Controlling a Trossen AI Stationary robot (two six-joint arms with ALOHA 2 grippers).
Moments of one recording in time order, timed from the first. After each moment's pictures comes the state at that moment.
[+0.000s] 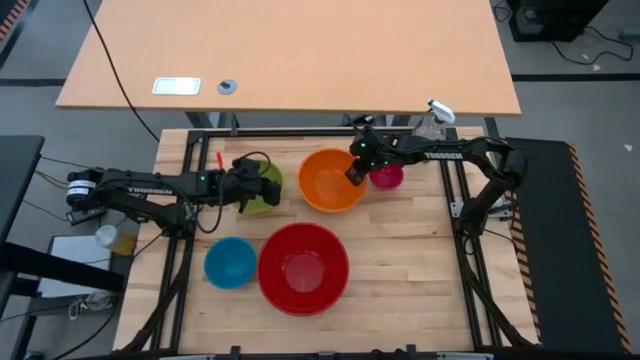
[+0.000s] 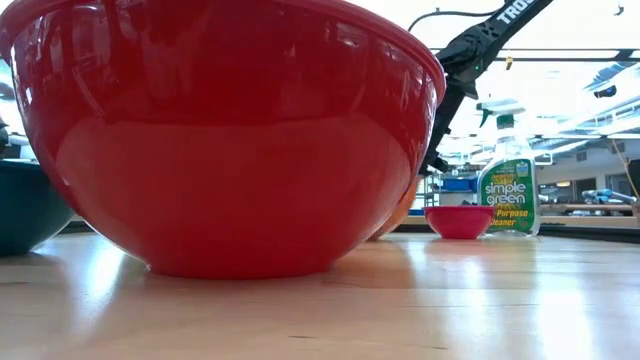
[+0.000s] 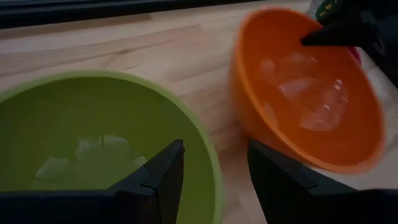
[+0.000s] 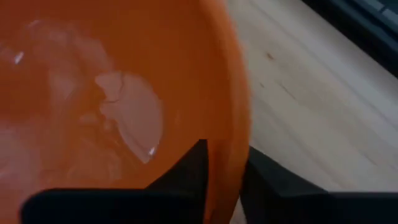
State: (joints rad) left arm 0.11 1.11 0.72 -0.38 -0.48 -0.91; right arm -0.49 1.66 1.03 -0.37 0.03 0.24
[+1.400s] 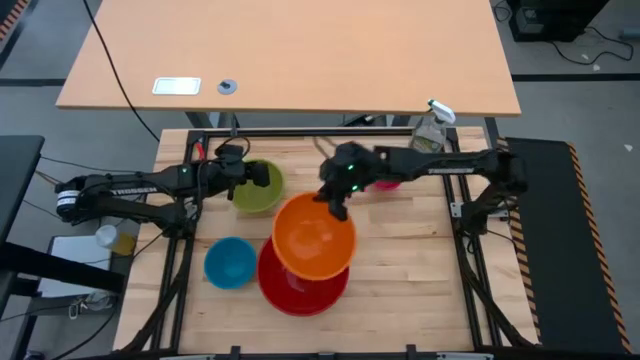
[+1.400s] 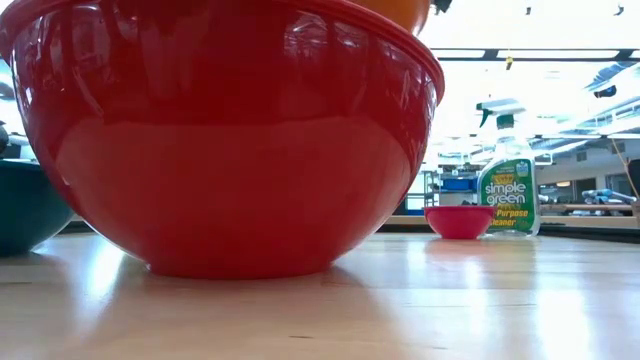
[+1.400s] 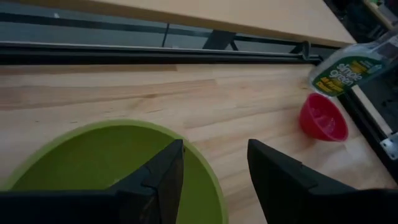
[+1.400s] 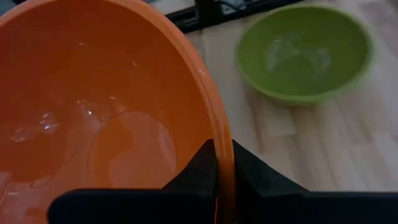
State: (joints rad) left arm 0.22 0.96 0.71 -0.40 -0.52 -0.93; right arm -0.12 1.68 1.44 -0.42 -0.26 0.18
